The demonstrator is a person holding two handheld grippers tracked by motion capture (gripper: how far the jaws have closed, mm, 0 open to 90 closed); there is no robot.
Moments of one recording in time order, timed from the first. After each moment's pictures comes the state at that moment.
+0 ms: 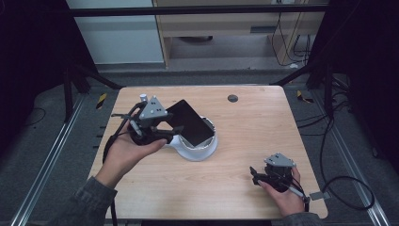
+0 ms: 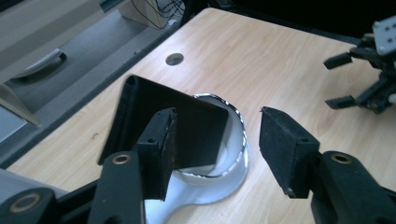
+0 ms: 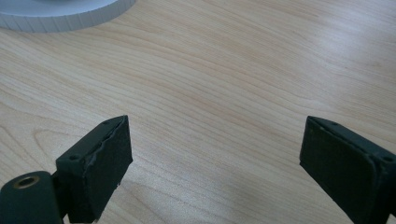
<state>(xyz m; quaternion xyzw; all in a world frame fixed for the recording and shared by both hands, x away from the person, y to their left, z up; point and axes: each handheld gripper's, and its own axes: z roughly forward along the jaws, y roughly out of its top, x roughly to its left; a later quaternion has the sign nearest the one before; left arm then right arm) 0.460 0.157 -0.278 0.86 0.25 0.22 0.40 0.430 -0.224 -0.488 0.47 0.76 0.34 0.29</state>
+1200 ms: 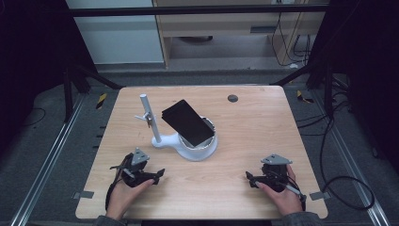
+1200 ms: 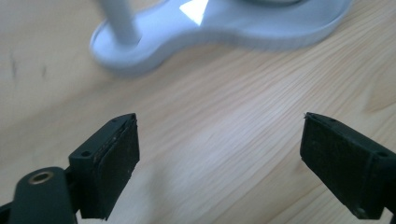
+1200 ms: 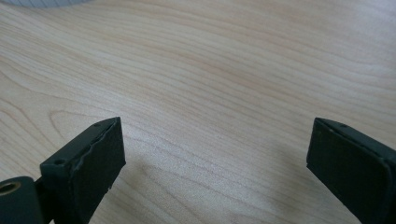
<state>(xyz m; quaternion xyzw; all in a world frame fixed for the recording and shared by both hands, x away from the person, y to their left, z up) 0.454 0.245 -0.482 0.81 0.42 0.19 0.35 0.439 -0.221 -0.506 0.49 0.77 0.34 0.22</state>
